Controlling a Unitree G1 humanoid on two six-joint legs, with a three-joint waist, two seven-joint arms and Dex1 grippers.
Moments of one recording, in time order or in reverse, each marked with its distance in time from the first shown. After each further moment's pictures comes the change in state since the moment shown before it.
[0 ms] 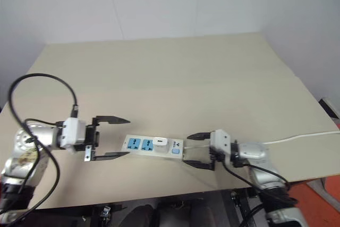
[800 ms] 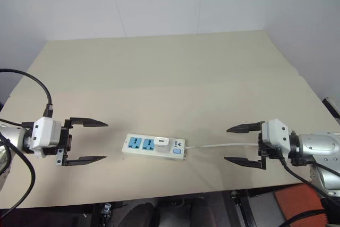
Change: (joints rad) left arm 0.084 0.152 0.111 -0.038 -0.017 0.089 -0.011; right arm 0.141 -0.273 -0.255 -0.173 0.139 0.147 0.057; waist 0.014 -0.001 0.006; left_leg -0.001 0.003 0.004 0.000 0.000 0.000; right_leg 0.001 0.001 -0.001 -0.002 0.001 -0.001
